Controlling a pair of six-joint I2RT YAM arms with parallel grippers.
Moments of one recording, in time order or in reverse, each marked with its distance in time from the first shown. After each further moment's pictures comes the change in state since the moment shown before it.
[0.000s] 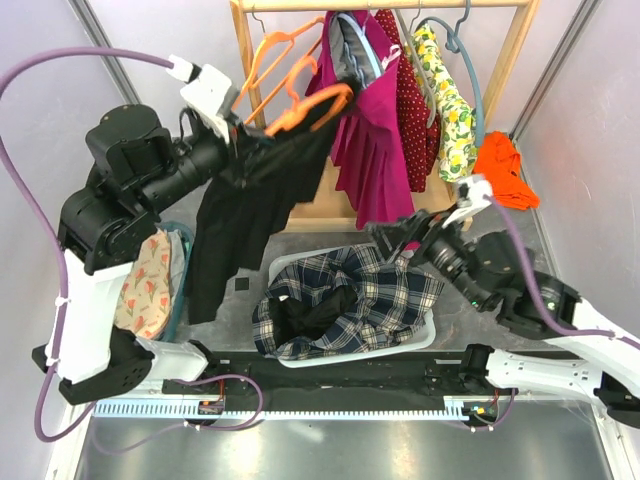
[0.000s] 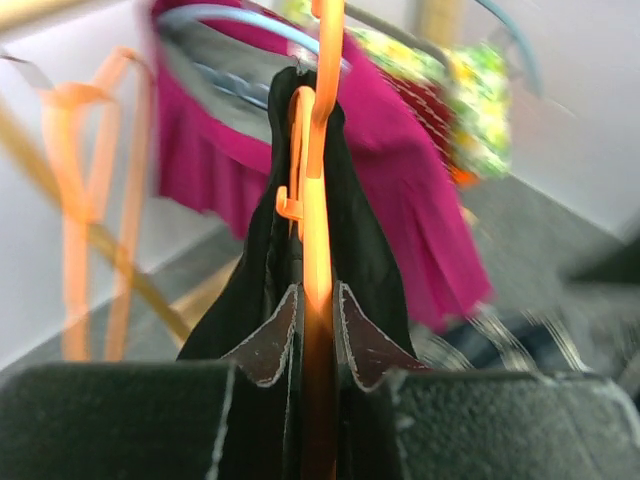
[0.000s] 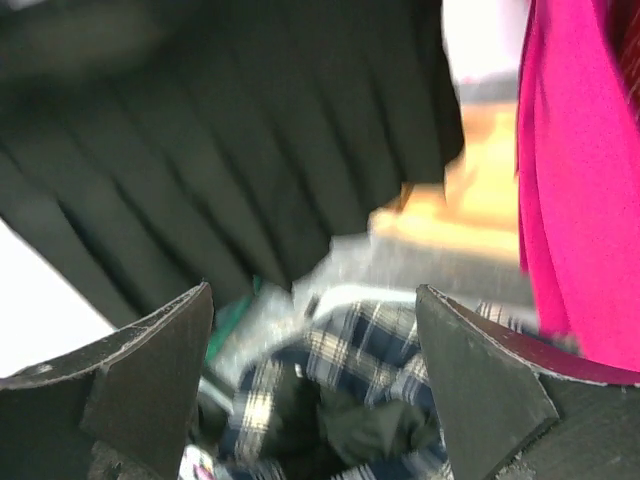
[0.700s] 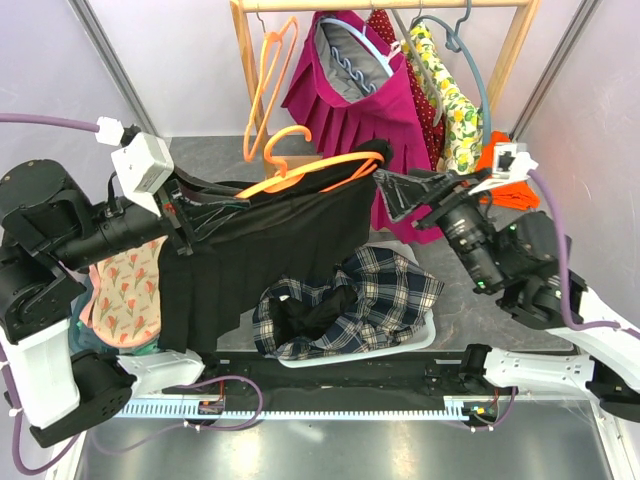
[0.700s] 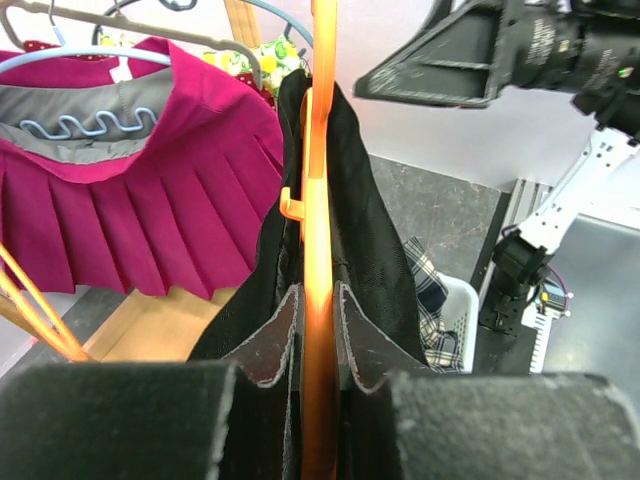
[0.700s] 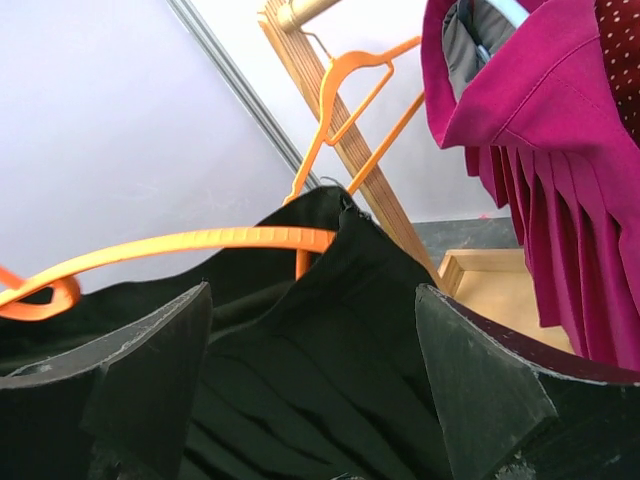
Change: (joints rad) left arm 0.000 -0.182 0.023 -0.196 0.397 0.024; right arm 0.000 0.098 0.215 0.235 0.130 -0.147
